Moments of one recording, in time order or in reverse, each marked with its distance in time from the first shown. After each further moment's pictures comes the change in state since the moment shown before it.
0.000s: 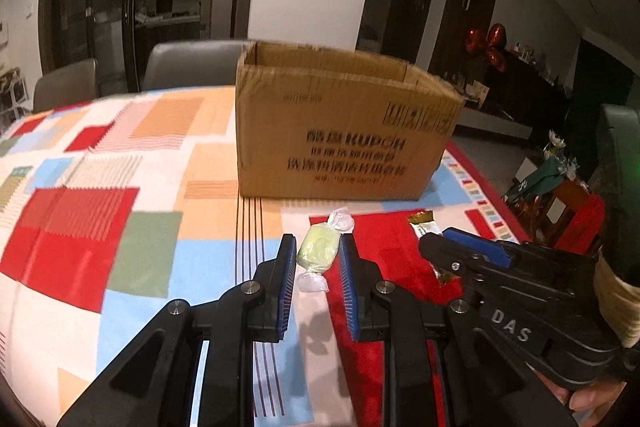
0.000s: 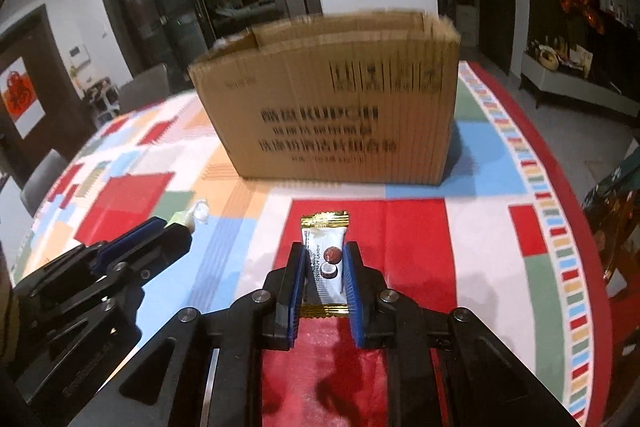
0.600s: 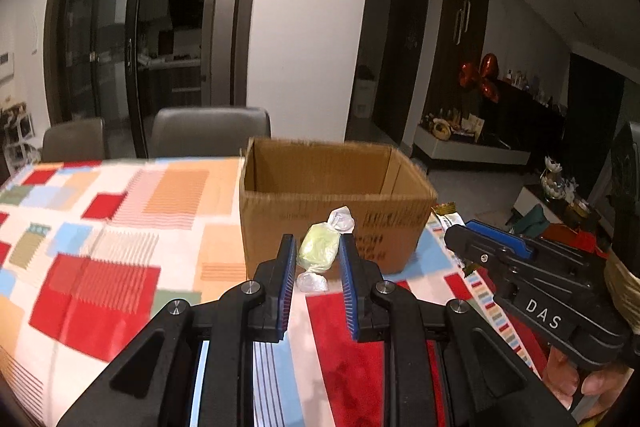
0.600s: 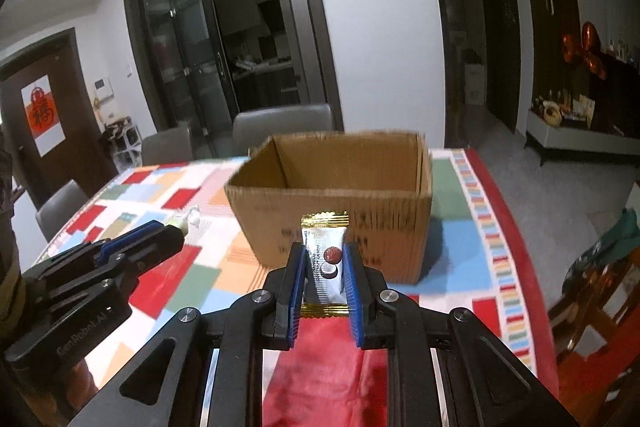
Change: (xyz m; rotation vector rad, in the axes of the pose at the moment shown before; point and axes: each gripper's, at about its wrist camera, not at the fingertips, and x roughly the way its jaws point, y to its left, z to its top) left arm -0.053 -0.015 0.071 0.039 -0.155 0.016; right arm -0.073 -0.004 0.062 -0.053 -0.213 0.029
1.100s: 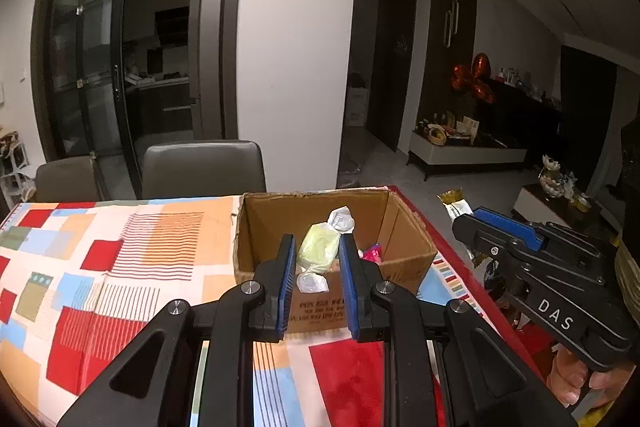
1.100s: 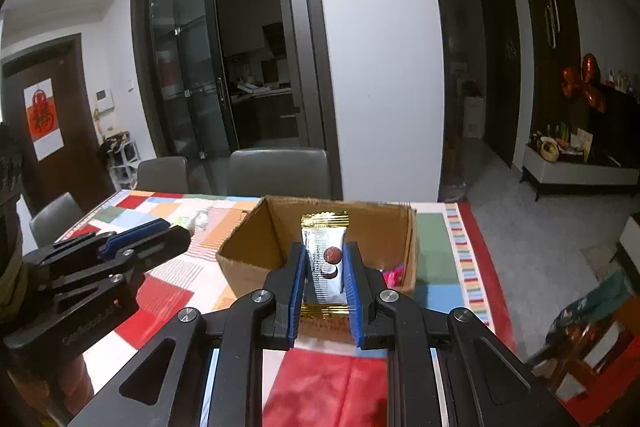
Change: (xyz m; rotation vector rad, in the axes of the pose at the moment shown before) left arm 0.025 -0.002 0.063 0.054 -0.012 -0.013; right arm 0.000 -0.005 0.060 -0.053 -0.087 -0.019
